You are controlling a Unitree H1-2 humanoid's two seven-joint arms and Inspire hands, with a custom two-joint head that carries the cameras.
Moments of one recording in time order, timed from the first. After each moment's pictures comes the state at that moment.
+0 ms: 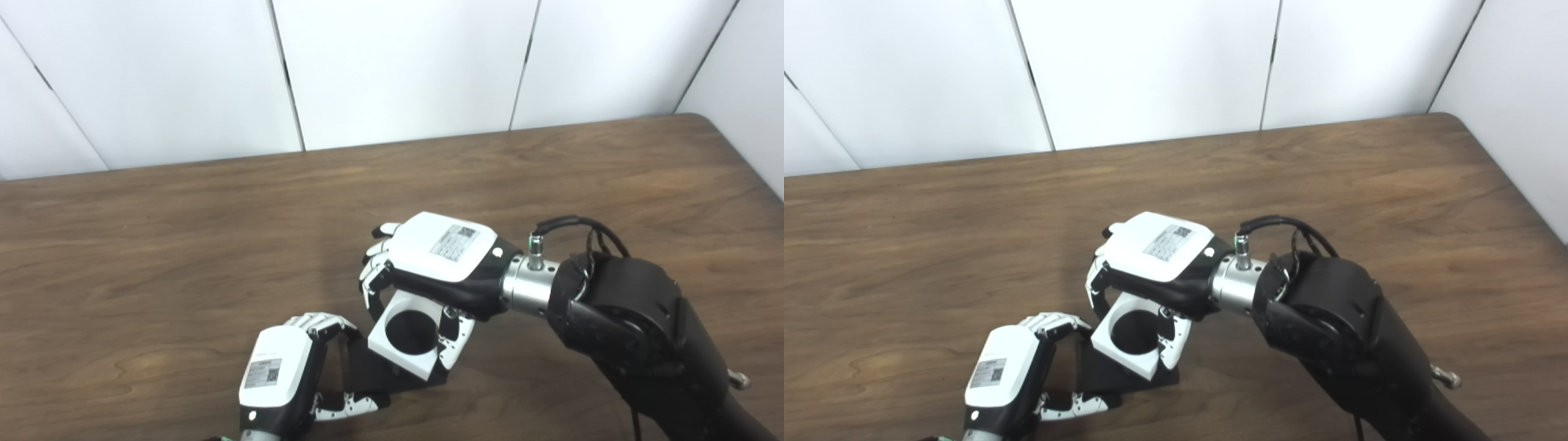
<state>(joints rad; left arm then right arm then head) 0.22 0.17 -0.43 -0.34 1.00 0.05 -0.01 -0.37 -0.35 0.41 -0.80 -0.86 0.22 1.06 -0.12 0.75</state>
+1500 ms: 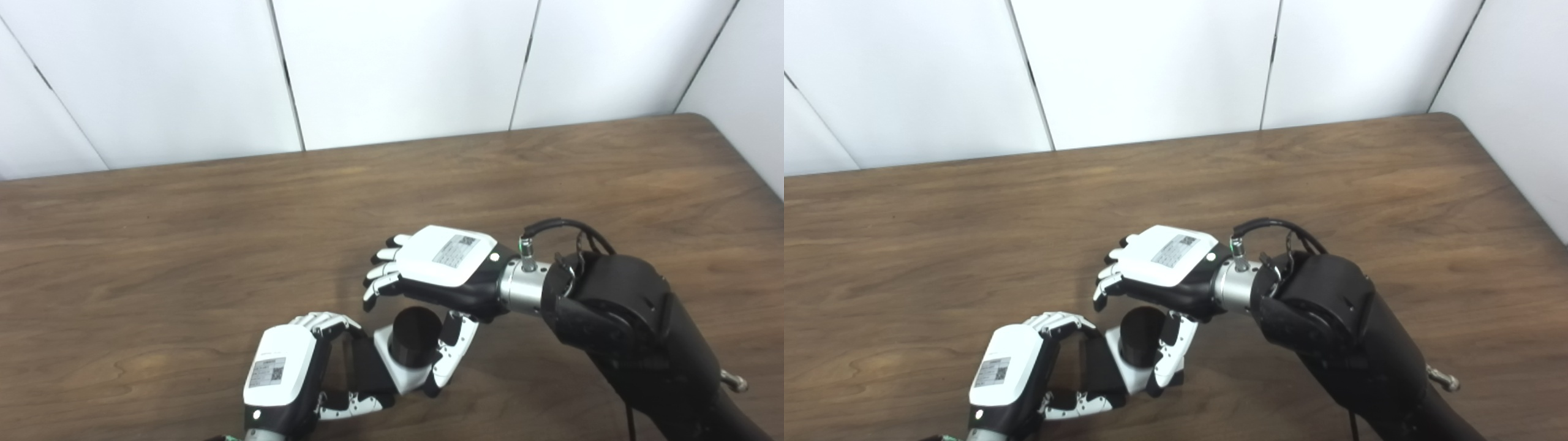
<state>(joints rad) 0.23 0.15 -0.44 -0.35 1.00 0.06 -0.02 -0.35 -0.34 0.38 -0.73 -0.89 0.18 1.15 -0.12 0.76</state>
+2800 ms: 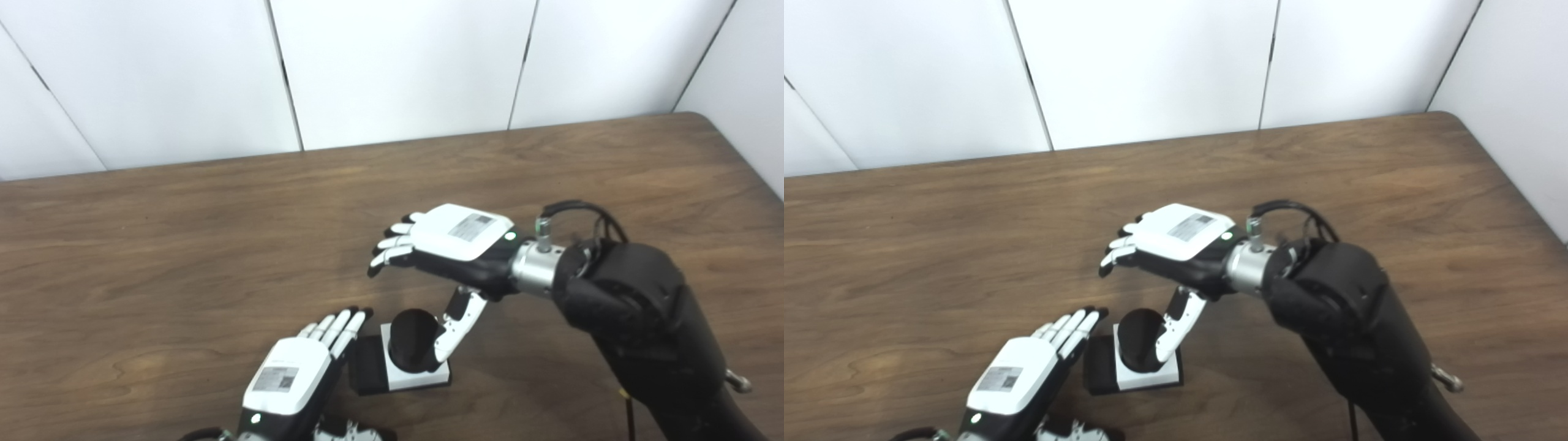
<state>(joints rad) 0.24 0.24 -0.39 -0.56 1.00 0.09 -0.44 -0.35 -0.33 0.27 -0.72 -0.86 0.27 1.16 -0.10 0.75</state>
